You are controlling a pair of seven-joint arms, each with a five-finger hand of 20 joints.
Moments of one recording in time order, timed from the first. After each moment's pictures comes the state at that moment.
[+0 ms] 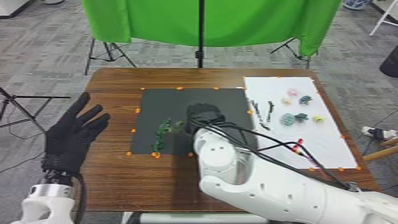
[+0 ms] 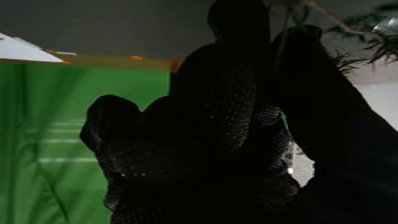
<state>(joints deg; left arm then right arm) 130.5 -62.1 -99.2 -127.6 39.2 8.6 14.0 -53.0 -66.6 17.7 -101.4 -126.3 -12.5 61.2</state>
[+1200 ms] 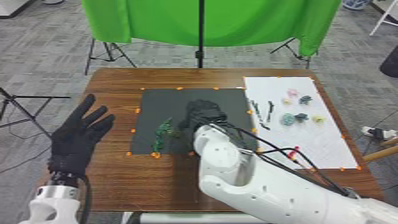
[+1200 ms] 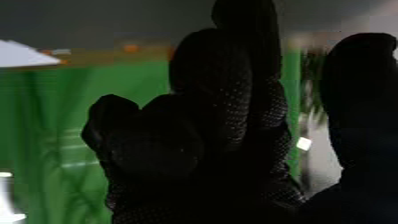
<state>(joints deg) 130.6 -60.5 -96.7 -126.6 37.8 9.0 17.4 -57.1 -66.4 23.4 -105.0 -127.8 -5.3 60.6</state>
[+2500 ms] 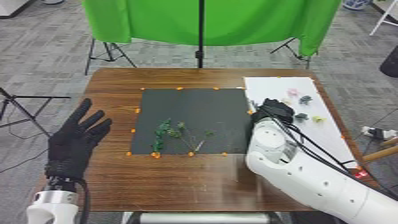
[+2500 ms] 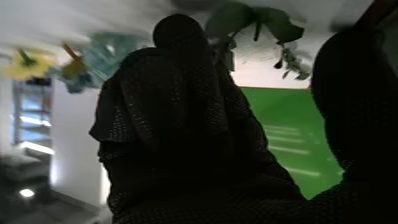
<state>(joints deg) 132.5 -61.6 -97.5 -127.2 37.9 9.3 17.4 -57.6 -54.3 28.9 -93.4 -123.7 -3.2 72.5</state>
